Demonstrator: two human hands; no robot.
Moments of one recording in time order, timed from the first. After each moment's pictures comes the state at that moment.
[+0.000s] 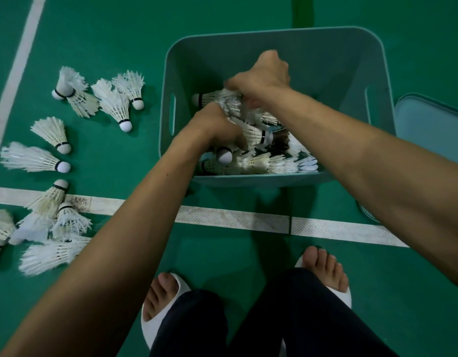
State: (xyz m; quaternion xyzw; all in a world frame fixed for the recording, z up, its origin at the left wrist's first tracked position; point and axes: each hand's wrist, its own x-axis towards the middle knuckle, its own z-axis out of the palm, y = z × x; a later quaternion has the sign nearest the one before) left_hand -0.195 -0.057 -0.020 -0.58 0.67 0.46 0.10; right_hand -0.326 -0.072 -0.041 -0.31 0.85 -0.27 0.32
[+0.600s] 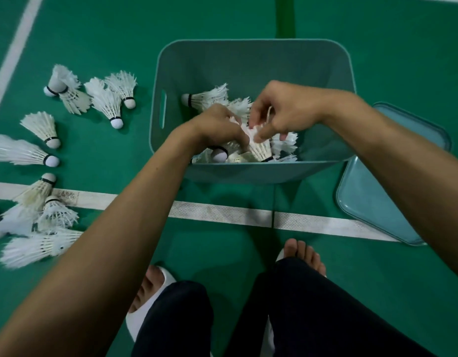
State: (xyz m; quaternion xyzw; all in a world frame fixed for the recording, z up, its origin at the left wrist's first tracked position) left_hand -0.203 -0.030 0.001 -0.51 0.67 0.53 0.07; right_hand -0.378 0.015 0.017 -0.63 0.65 -0.01 0.42
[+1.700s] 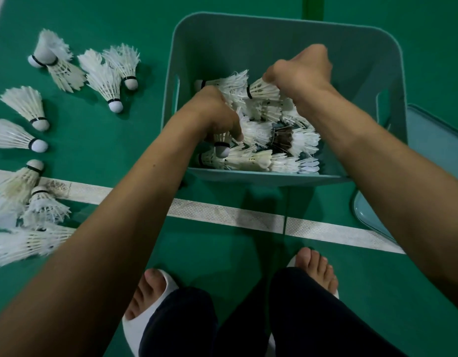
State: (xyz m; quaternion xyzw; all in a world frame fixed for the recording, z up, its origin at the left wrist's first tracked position) left_hand -0.184 -0.064 -0.011 -0.59 0.59 0.55 0.07; right_hand -0.349 -0.045 -0.028 -0.26 0.88 -0.29 0.28
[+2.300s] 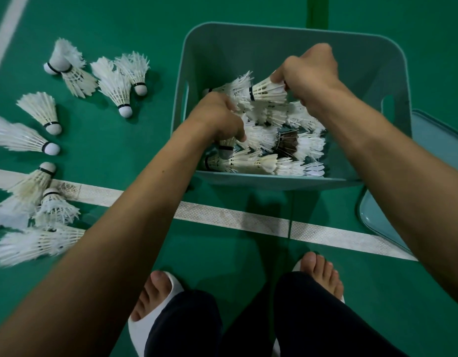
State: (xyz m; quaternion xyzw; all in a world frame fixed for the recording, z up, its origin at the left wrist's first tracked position) left_hand -0.180 -0.061 -0.014 -0.58 0.62 0.53 0.03; right_hand -0.353 -0.051 -0.020 -0.28 0.85 -0.29 0.32
